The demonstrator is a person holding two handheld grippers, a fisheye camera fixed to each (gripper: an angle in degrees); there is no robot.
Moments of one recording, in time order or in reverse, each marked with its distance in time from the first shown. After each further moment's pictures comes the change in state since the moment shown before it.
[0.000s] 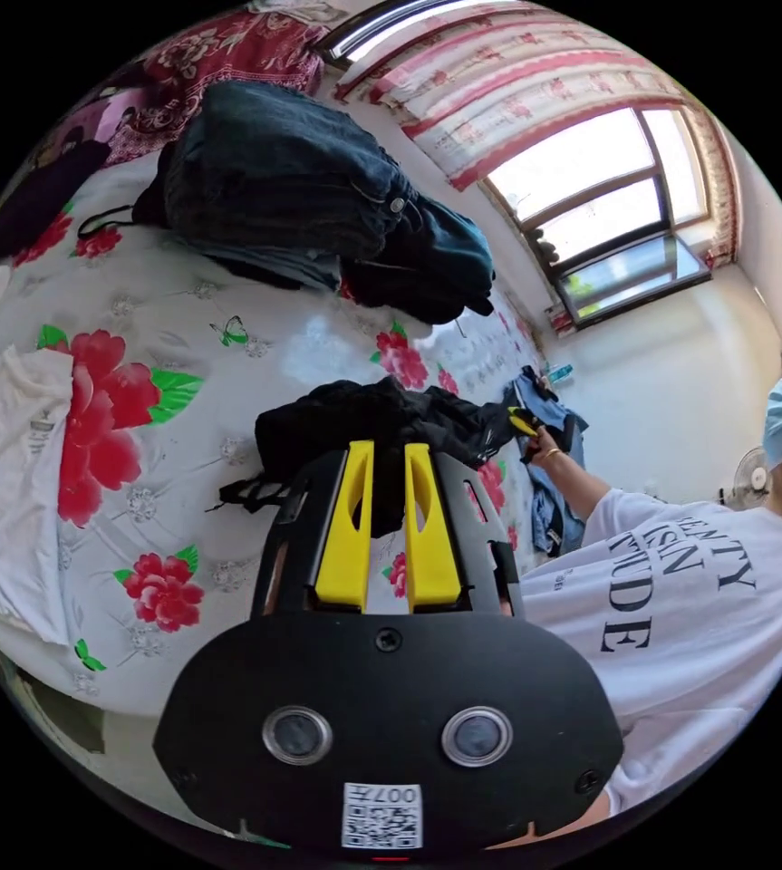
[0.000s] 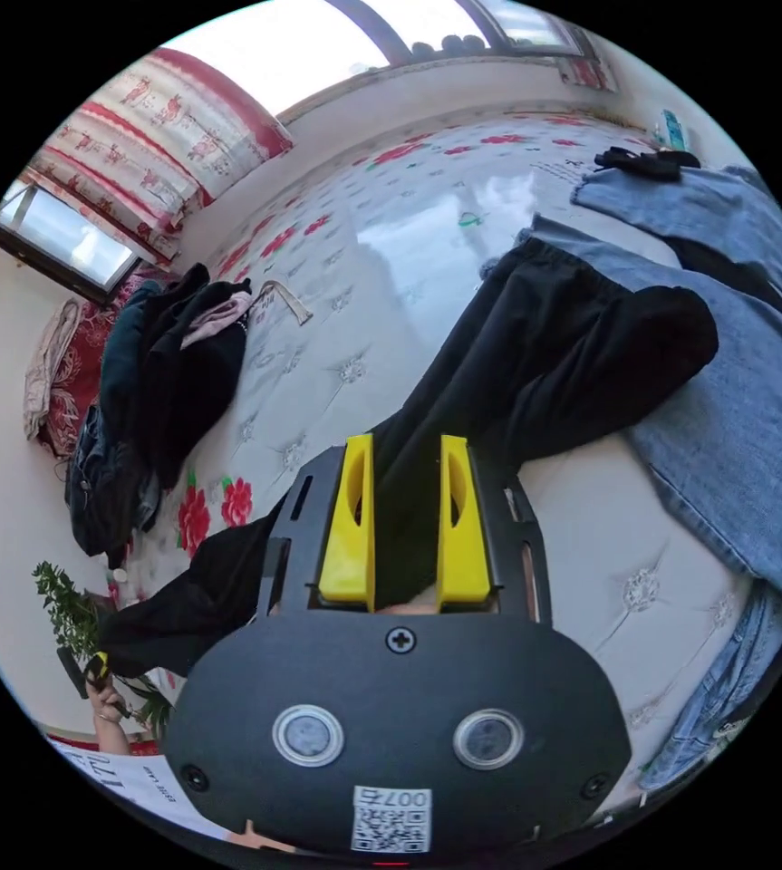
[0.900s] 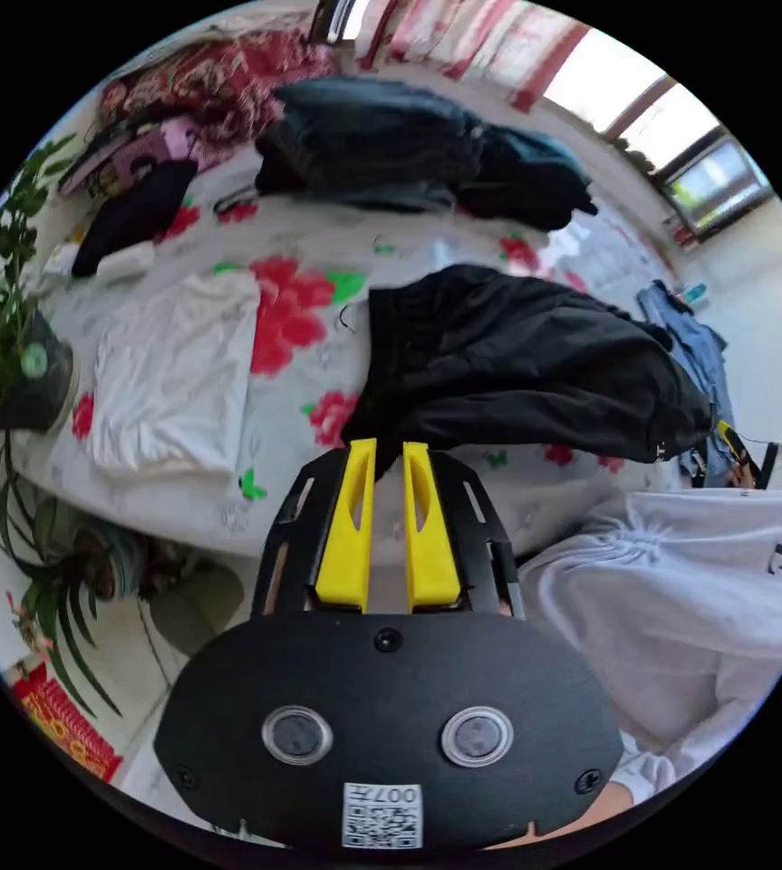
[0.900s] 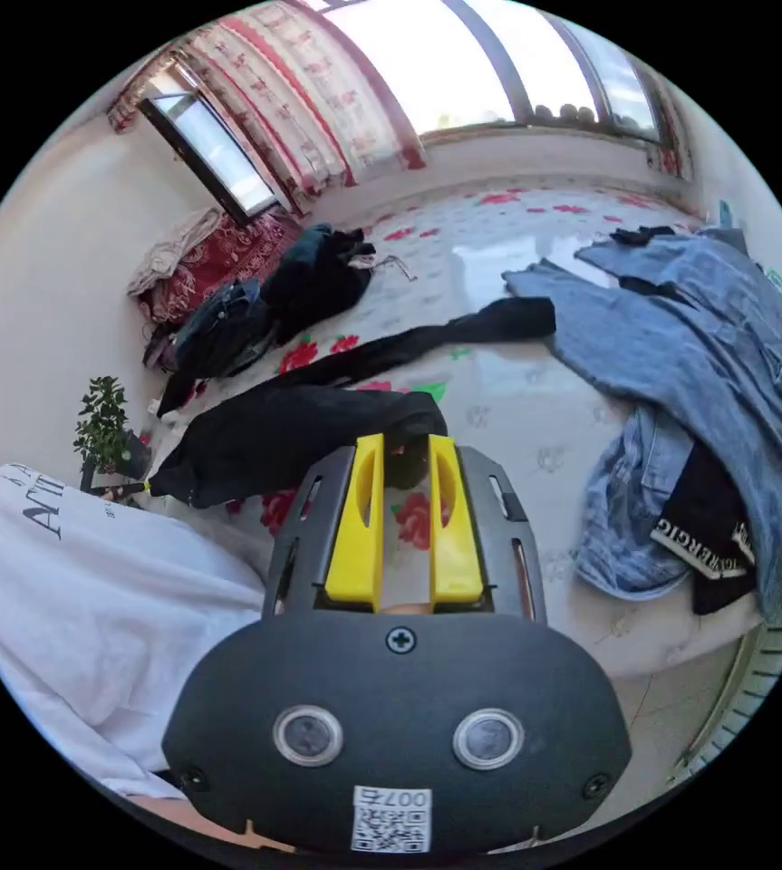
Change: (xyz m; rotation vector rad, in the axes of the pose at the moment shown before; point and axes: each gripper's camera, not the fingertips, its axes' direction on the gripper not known) left arm -0.002 0.127 -0.022 -0.312 -0.613 -0.032; right arm 0.044 0.297 -0.289 -0.033 -0.083 -0.310
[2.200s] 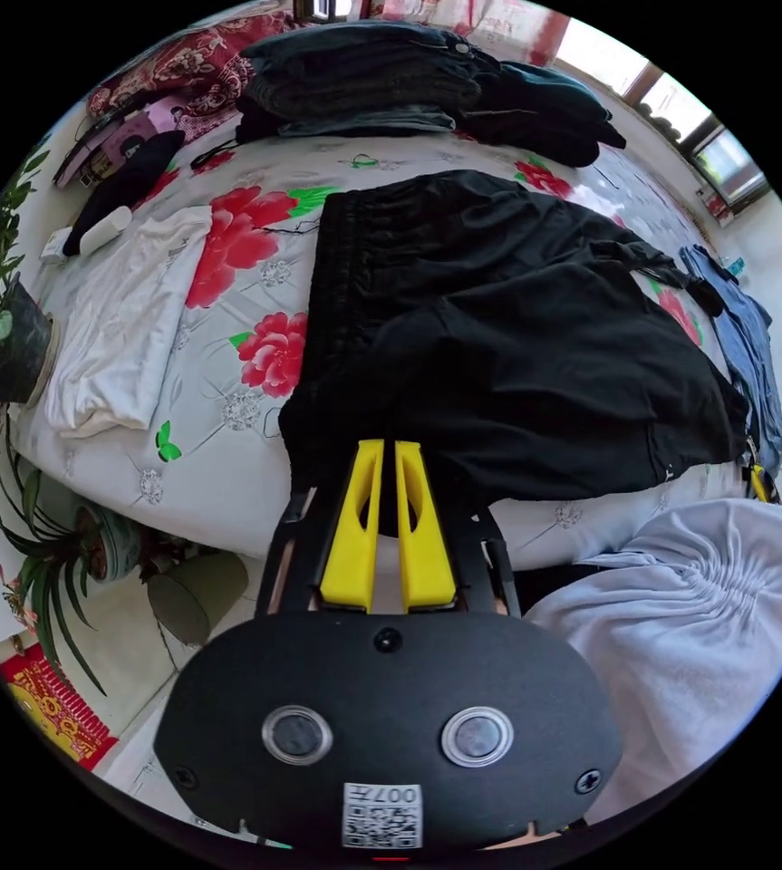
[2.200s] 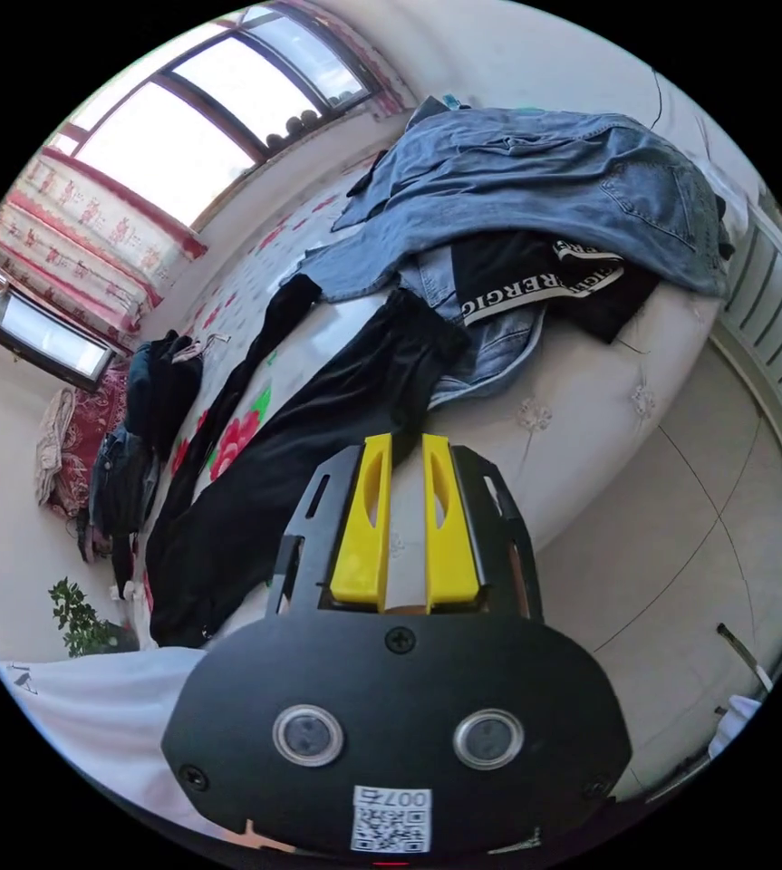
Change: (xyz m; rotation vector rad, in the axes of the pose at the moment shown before) left arm 0.094 0.004 0.056 0.058 -0.045 0.041; right arm 0.113 0.122 -0.029 0.251 0.192 0.597
